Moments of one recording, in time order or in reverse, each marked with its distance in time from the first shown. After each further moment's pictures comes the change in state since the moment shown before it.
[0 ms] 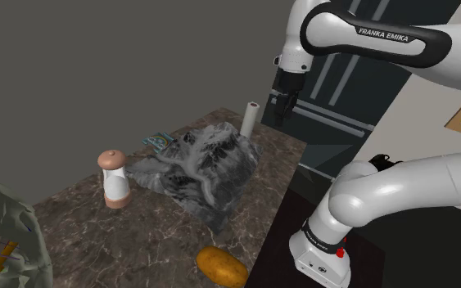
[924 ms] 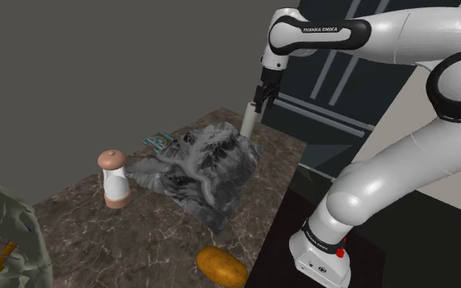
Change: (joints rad) arm -0.058 0.376 -0.145 0.196 -0.022 0.236 -0.081
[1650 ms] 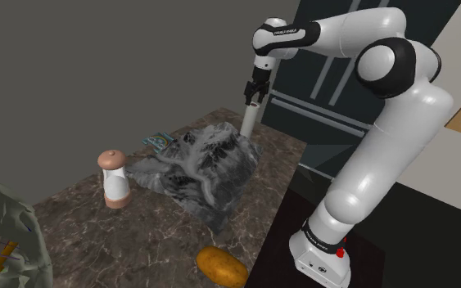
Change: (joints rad) arm -0.055 0.375 -0.111 0.297 0.099 0.112 -0.102
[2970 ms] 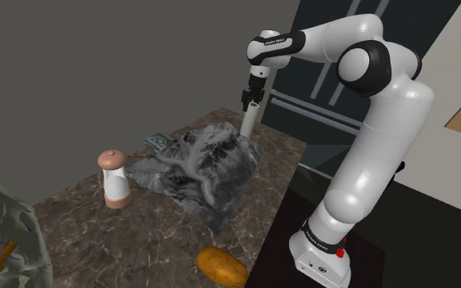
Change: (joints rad) arm -0.020 0.115 -0.015 0.027 0.047 0.092 -0.030
